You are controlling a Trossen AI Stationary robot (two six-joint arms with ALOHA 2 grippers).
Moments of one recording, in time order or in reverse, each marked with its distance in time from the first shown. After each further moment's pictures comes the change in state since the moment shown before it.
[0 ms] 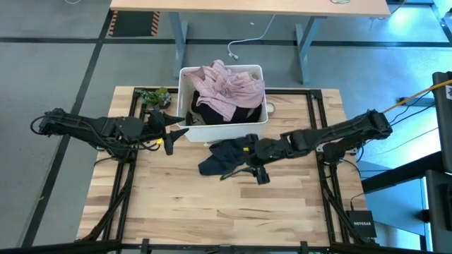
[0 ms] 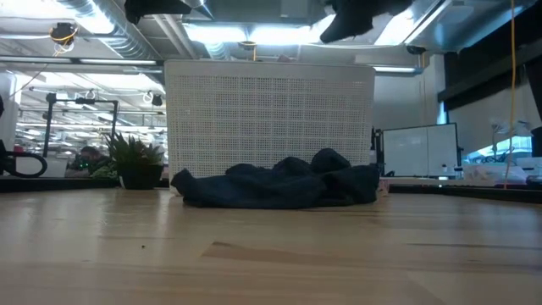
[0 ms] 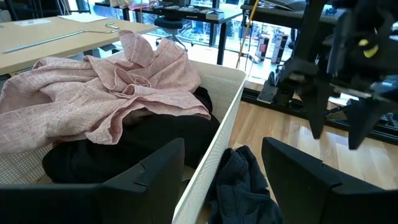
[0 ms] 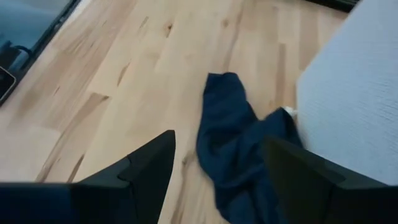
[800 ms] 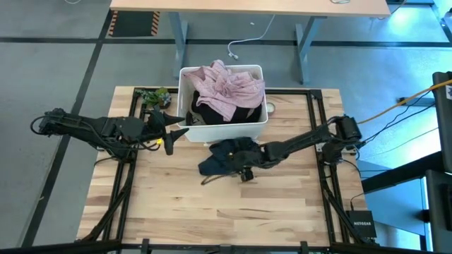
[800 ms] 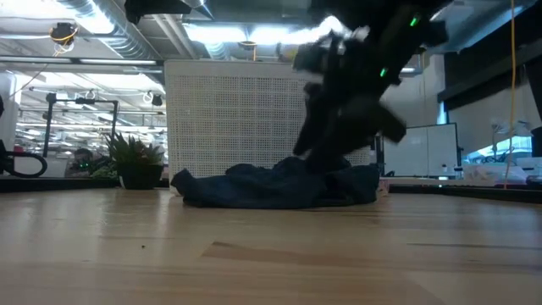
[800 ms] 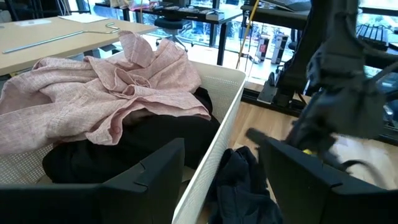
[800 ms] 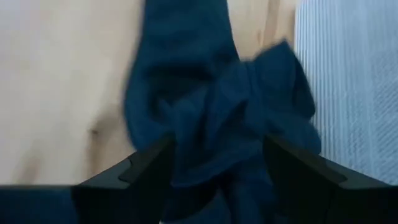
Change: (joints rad) left arm 0.000 0.000 0.000 0.002 0.000 0.001; right arm -0.044 0.353 -0.094 0.241 0.252 -0.154
